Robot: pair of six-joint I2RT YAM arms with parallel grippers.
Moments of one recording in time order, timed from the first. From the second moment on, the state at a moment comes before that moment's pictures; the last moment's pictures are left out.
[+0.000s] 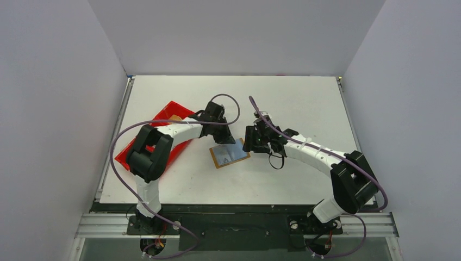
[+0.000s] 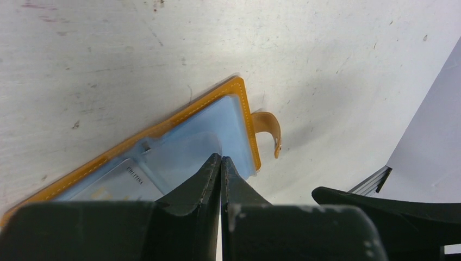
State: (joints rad) left arm -0.56 1.92 1.25 -0.28 0.28 -0.86; right arm 0.64 1.52 0.96 -0.35 0.01 0.58
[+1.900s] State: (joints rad) left arm -0.36 1.52 0.96 -0.37 0.18 -0.75; right arm 0.84 1.89 1.32 -0.45 0.05 0.51
